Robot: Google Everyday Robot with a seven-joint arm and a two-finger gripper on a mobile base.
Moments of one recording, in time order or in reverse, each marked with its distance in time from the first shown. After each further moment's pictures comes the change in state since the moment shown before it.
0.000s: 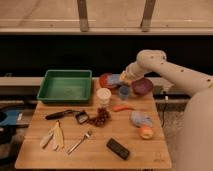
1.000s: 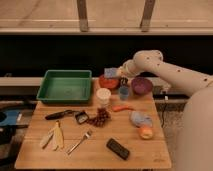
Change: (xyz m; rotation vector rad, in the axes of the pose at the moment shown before) arm -0.028 0.018 0.003 -0.016 -0.123 0.021
